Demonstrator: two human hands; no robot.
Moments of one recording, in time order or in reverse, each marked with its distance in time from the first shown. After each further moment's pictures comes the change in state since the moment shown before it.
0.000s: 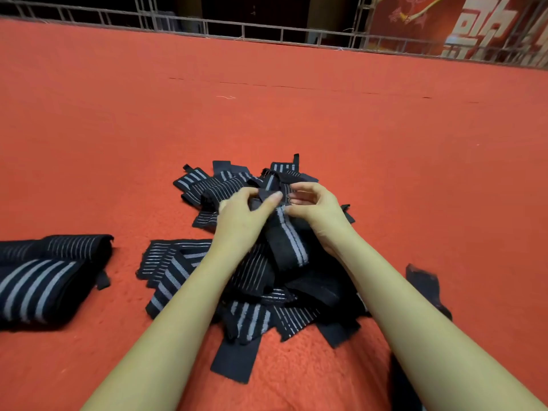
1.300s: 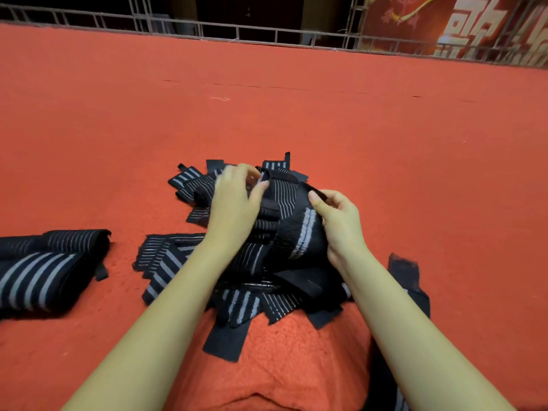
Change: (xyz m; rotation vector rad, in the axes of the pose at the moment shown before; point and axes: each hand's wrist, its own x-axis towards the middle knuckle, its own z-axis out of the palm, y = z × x) left_hand -0.010 0.025 -0.002 0.193 0.140 0.268; right_hand -0.040 0.005 -0.023 0.332 0.239 0.029
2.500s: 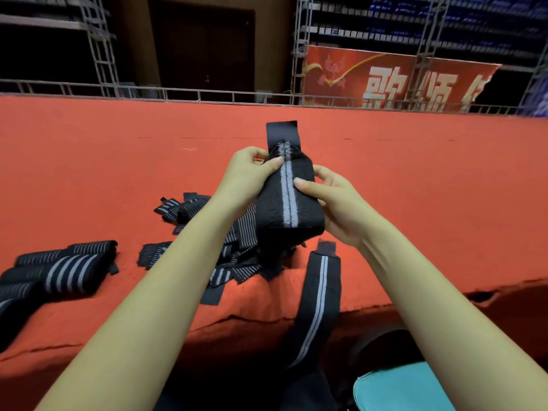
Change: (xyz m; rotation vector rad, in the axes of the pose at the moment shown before) left_hand -0.074 0.183 -0.091 -0.598 -0.253 -0.007; right_hand -0.184 -0.161 -0.060 0.055 -0.419 -0.138
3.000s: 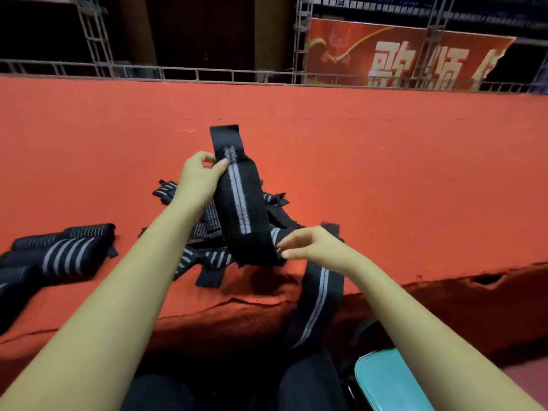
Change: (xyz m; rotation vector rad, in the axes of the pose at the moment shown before) left_hand 0.008 -0.070 -0.051 0.226 0.204 -0.113; right_hand -0.011 0.111 -0.046 -0.677 -0.153 0.254
